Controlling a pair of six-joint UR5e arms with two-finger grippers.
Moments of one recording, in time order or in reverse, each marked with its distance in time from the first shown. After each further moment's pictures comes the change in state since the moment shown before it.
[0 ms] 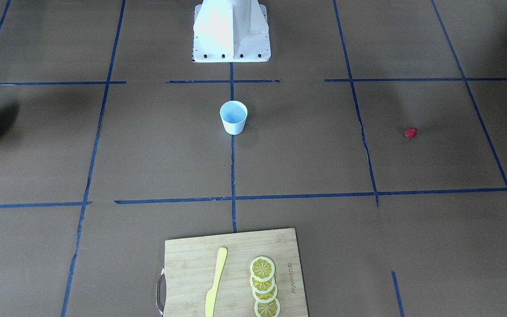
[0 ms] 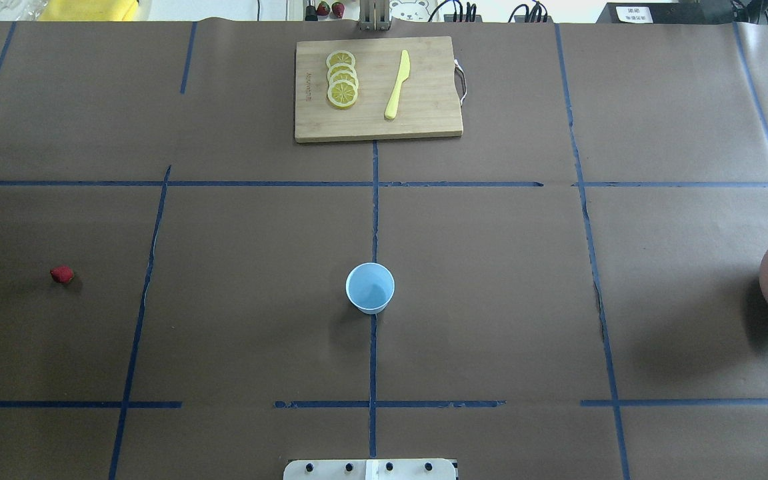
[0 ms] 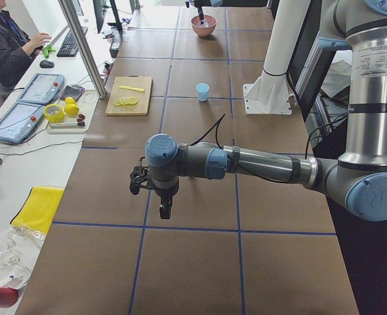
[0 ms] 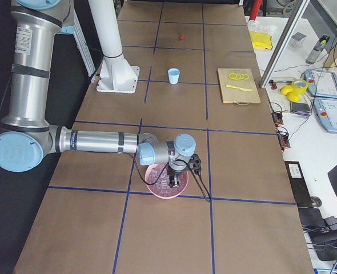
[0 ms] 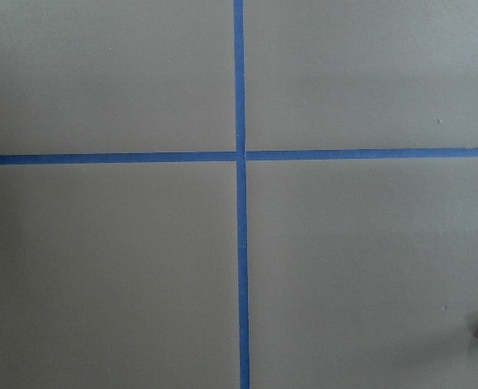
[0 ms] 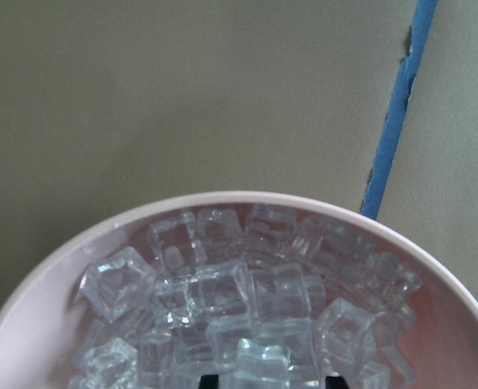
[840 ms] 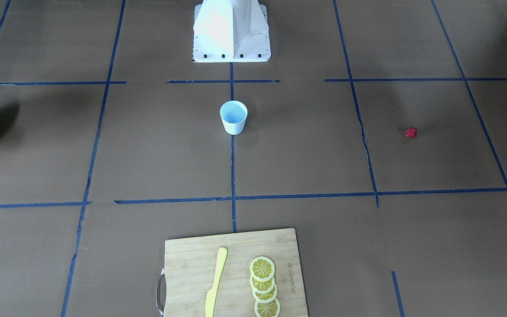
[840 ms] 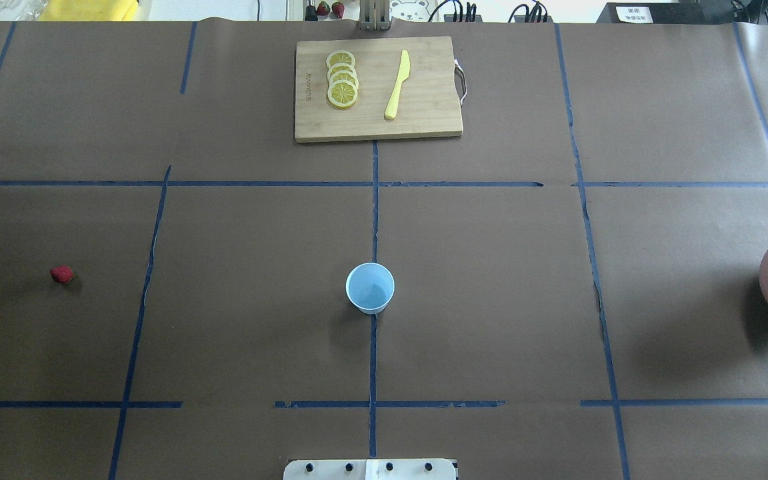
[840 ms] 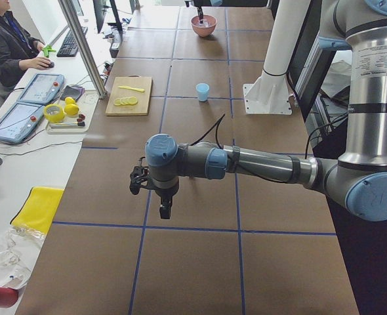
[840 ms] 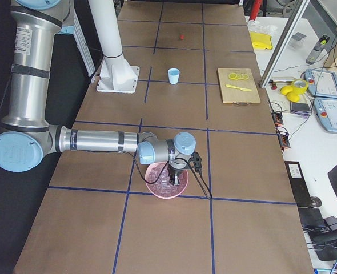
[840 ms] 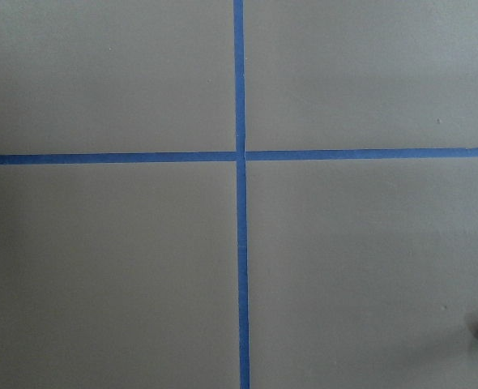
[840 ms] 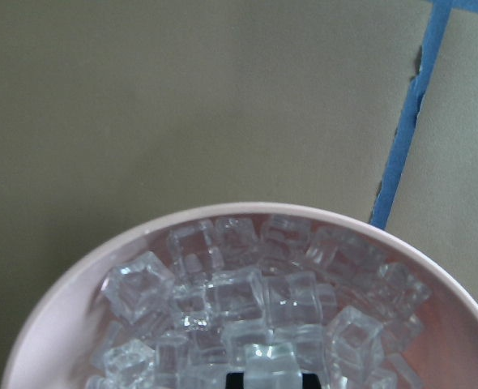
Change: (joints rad) left arm 0.000 0.000 -0.001 0.000 0.000 -0.001; right arm 0.004 -0.003 0.035 0.003 0.000 -0.011
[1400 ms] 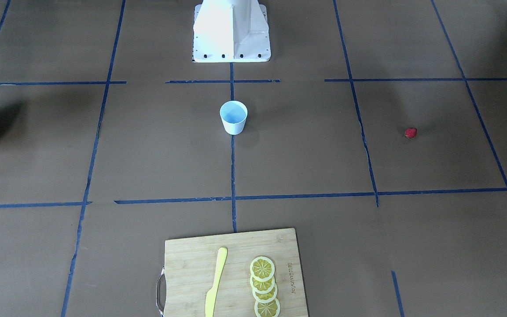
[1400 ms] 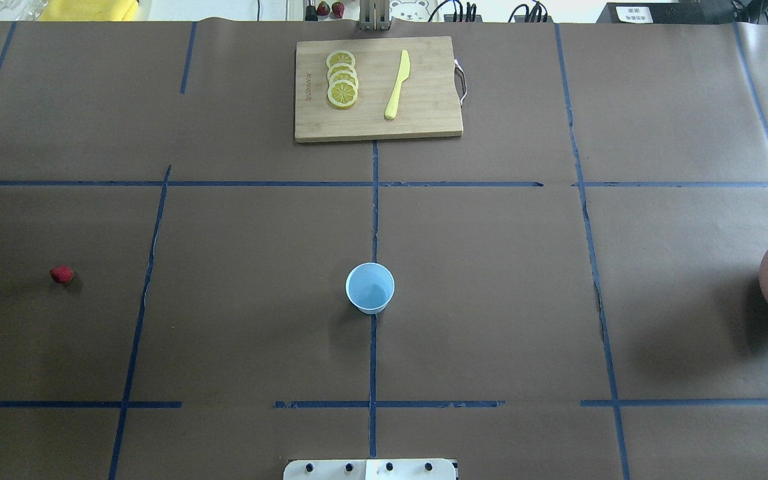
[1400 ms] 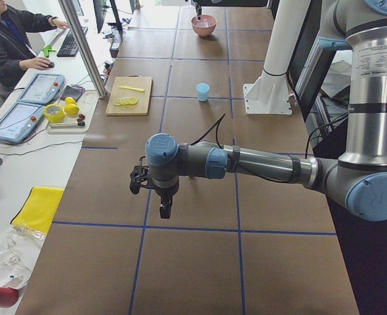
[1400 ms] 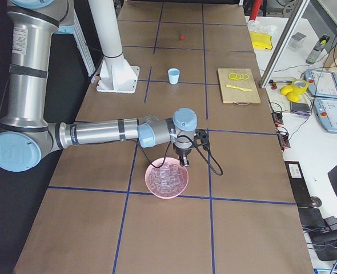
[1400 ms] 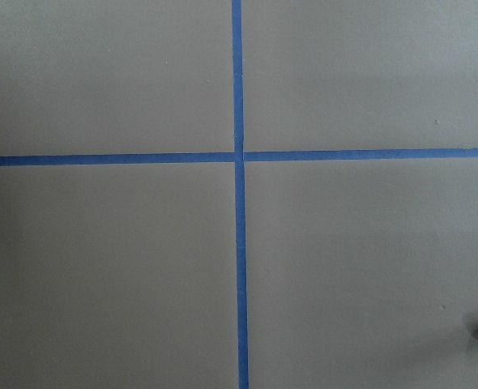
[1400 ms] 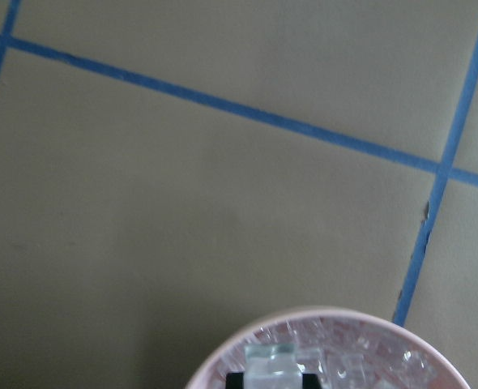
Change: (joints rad) left arm 0.000 0.004 -0.007 0.002 0.000 0.000; right arm 0.069 0.059 0.169 -0.047 0.007 0.011
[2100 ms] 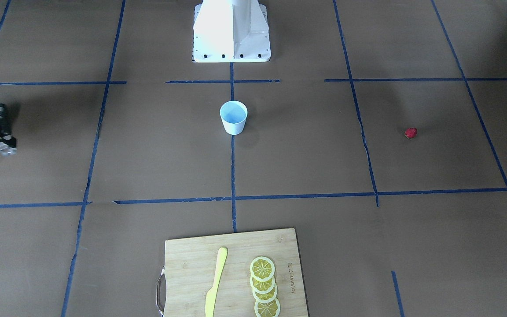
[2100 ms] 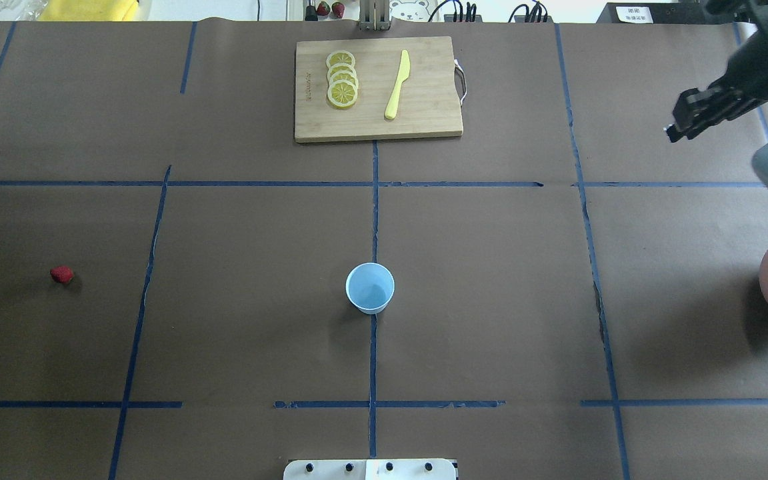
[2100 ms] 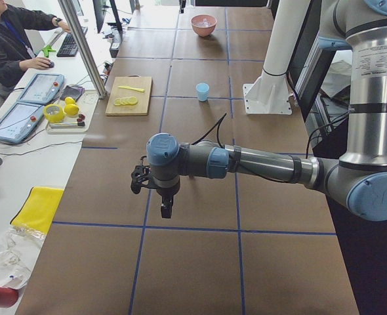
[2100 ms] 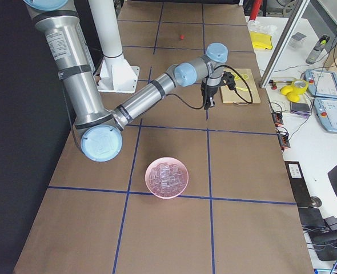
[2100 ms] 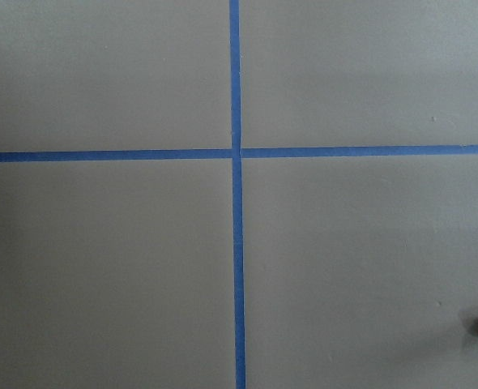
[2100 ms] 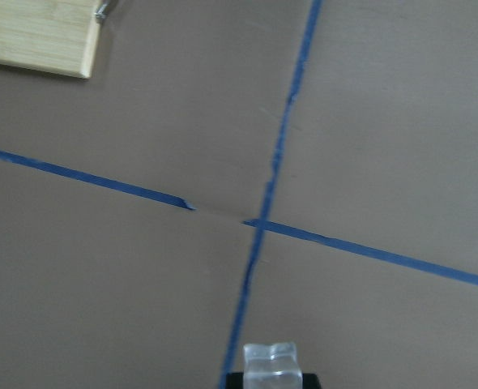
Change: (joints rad) left arm 0.001 0.003 -0.007 -0.002 -0.007 -0.002; right arm -0.241 0.487 0.043 -0.319 -0.031 0.378
